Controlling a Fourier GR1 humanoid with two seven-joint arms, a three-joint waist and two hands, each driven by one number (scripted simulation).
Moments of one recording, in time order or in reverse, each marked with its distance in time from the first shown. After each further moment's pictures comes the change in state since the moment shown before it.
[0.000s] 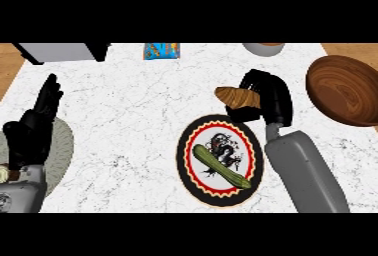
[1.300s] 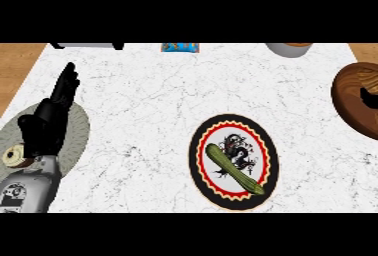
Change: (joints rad) left arm -0.077 -0.056 -0.026 -0.016 -0.037 -0.051 0.014; right arm -0.005 -0.453 -0.502 0.438 -0.071 -0.165 -0.432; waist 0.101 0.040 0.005
